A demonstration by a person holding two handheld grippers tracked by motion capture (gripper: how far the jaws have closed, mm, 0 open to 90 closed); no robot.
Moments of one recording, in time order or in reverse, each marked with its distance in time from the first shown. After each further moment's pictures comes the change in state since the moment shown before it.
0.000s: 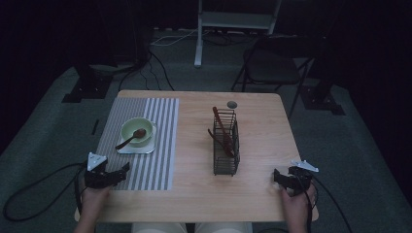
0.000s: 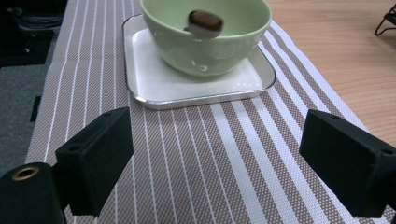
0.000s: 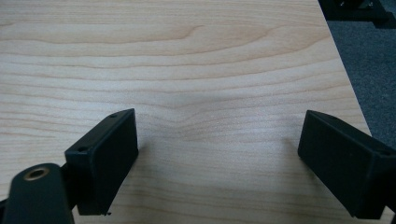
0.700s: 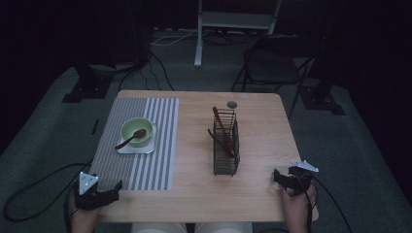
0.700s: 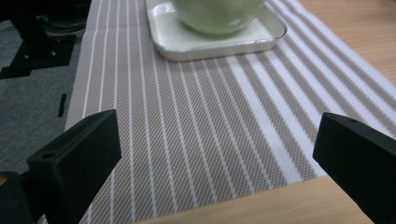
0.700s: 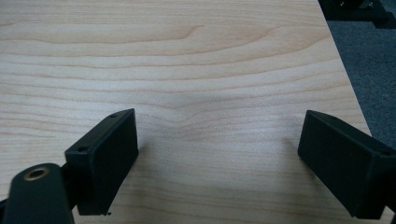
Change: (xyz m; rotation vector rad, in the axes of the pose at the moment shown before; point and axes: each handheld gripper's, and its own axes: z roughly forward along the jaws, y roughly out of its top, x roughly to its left) left arm 0.003 -0.046 -0.032 -0.009 0.063 0.056; right arm 0.000 0.000 0.000 0.000 0.000 0.000
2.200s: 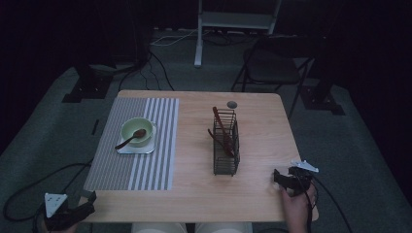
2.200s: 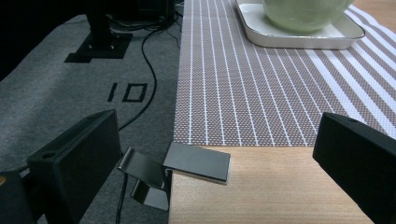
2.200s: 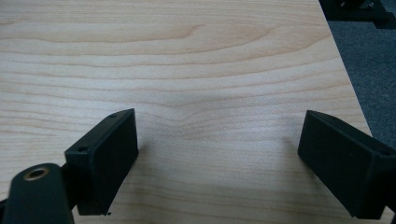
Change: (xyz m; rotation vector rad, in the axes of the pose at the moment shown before) left arm 0.041 -0.041 -0.045 -0.065 0.168 -0.123; right arm 0.000 0.000 0.000 -0.001 0.002 0.001
